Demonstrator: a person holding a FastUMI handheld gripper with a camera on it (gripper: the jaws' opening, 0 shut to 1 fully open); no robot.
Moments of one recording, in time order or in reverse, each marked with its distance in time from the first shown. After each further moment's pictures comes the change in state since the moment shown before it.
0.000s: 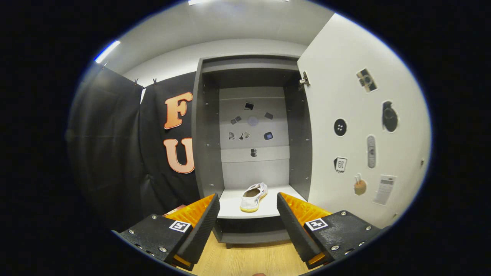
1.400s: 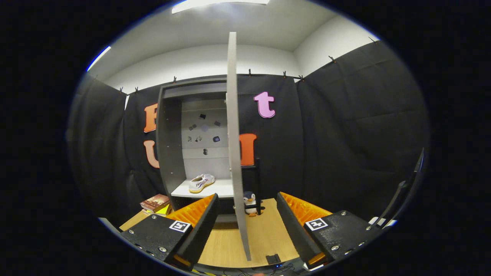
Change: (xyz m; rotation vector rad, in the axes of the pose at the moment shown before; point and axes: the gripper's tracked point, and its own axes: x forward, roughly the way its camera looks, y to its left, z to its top) arm -0.157 -0.258 0.024 0.016 0.017 -0.150
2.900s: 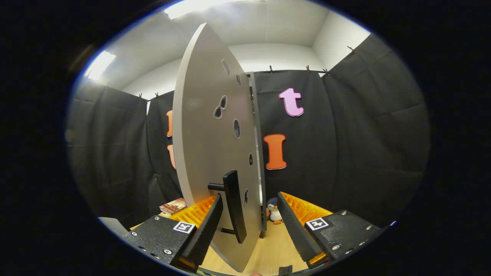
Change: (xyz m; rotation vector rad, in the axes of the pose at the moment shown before) arm 0.072 0.061 -0.003 0.024 -0.022 0.269
